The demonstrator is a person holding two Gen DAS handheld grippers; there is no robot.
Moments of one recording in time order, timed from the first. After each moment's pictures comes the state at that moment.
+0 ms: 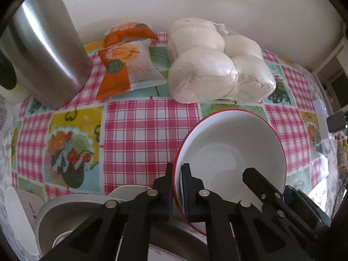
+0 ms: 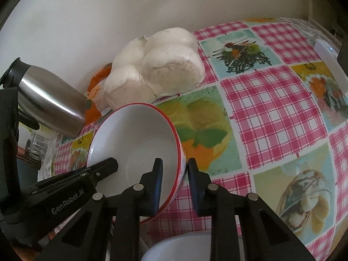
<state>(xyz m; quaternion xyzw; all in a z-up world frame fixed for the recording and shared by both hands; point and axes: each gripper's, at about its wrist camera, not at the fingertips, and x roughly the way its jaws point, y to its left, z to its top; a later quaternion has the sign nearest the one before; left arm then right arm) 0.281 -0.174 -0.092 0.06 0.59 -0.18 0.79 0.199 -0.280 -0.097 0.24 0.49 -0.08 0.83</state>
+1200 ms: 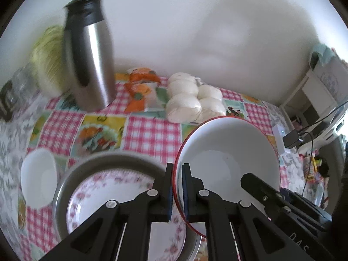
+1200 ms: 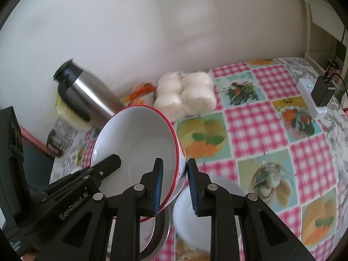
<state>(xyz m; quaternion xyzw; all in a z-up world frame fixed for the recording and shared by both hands) 0.185 -0.105 0.019 -0.05 0.49 -0.20 0.85 0.122 -0.238 0.017 0.20 0.45 -0.04 0.87</state>
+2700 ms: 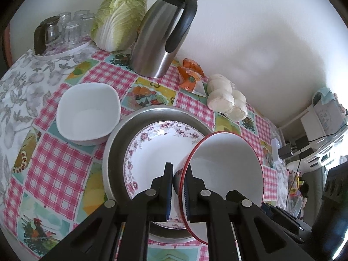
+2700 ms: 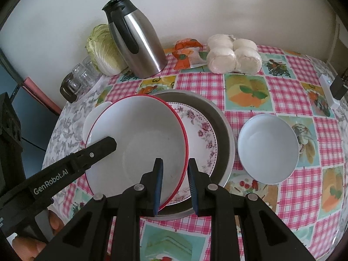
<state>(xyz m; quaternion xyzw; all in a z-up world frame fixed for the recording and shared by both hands) 0.128 0.032 -0.004 -0.18 0.50 -0.16 0.83 0.085 -0.119 0.003 0.12 0.52 0.01 0.85</state>
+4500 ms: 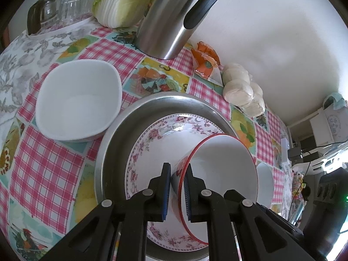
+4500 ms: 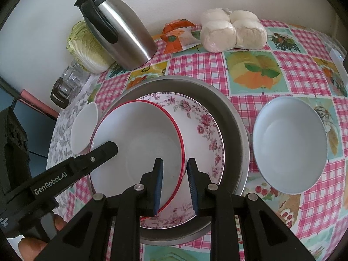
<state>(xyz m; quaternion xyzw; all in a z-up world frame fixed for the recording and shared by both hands) 0.167 0.030 -0.055 -0.20 0.55 -0.16 0.80 0.116 -0.134 -0.048 0.18 0.54 0.01 0.82</state>
